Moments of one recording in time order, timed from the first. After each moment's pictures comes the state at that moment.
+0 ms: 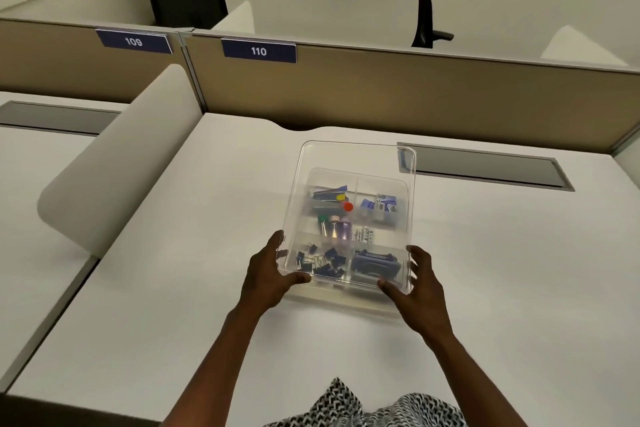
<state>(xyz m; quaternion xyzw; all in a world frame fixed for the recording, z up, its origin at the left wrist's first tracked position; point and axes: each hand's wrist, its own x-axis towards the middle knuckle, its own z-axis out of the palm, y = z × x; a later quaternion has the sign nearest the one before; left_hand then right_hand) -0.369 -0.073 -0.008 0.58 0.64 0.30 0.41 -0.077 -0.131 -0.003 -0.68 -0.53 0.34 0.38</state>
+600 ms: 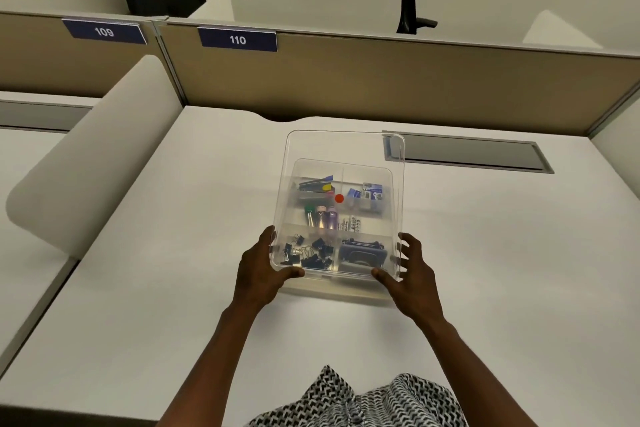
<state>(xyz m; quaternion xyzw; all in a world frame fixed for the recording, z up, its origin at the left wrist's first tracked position) -0.357 -0.080 -0.015 0.60 0.65 0.29 0.36 -0.065 -0.131 -0.010 -0.68 -0.54 0.32 0.38</state>
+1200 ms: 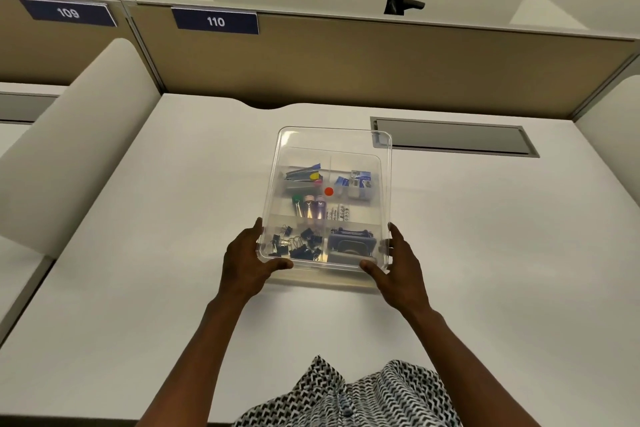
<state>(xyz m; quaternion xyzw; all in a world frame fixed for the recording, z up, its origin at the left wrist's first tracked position) -0.360 -0.072 -0.019 0.62 0.65 0.28 0.34 -0.067 -0.131 -0.021 -0.71 -0.54 0.31 0.33</state>
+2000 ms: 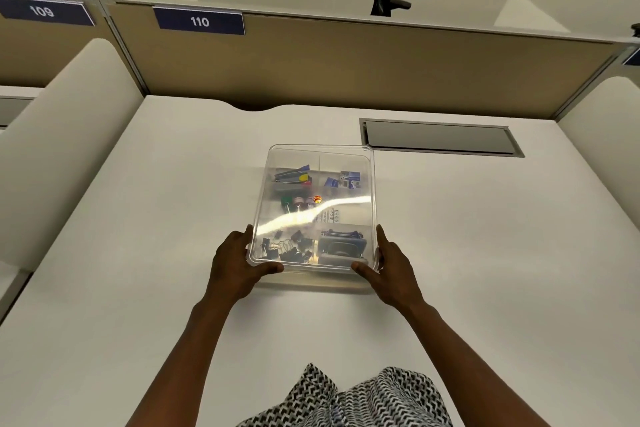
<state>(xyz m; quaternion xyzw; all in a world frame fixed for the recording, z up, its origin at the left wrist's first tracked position) -0.366 -0.057 -0.020 0.65 0.65 0.22 0.32 -0.057 -0.116 -0.021 -0.72 -0.58 0.30 0.23</state>
